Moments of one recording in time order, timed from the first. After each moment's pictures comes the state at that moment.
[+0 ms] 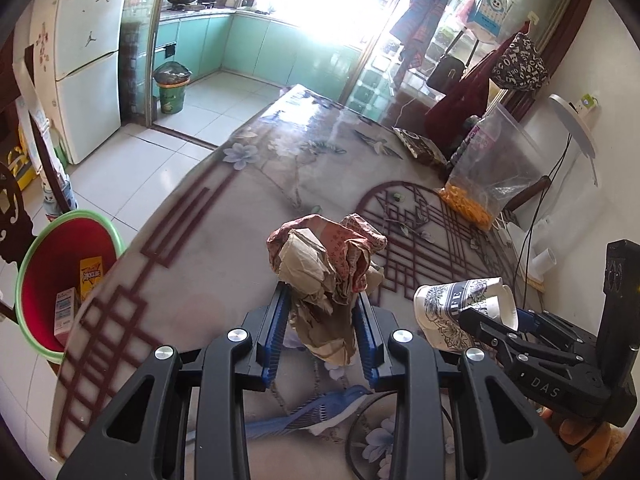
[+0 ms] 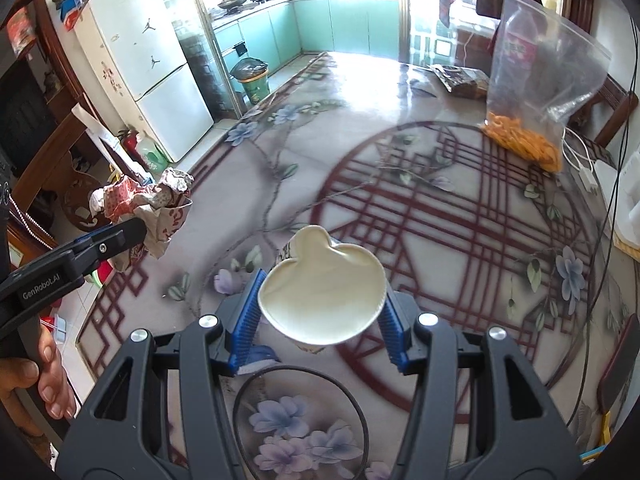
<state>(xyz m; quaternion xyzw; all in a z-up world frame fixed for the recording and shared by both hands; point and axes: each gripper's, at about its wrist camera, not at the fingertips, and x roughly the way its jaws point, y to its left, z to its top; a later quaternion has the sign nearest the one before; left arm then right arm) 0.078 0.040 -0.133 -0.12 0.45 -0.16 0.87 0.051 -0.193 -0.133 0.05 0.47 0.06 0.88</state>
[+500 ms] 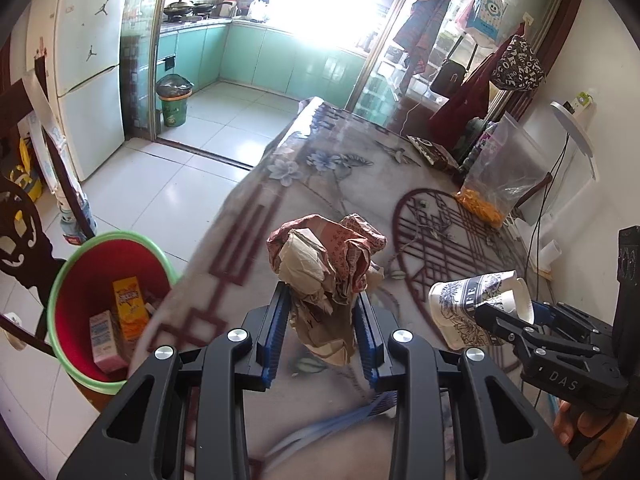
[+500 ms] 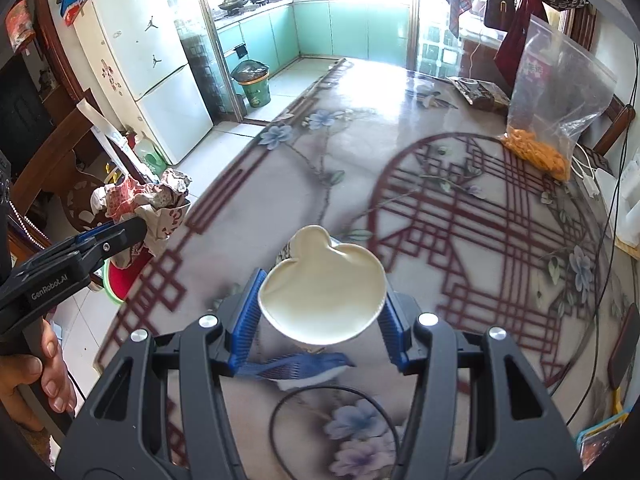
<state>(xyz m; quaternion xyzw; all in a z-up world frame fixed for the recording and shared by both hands) 0.084 0.120 -0.127 -0.09 0.44 -0.17 0.88 0.050 -0.114 -0.119 0.04 0.46 0.04 0.88</state>
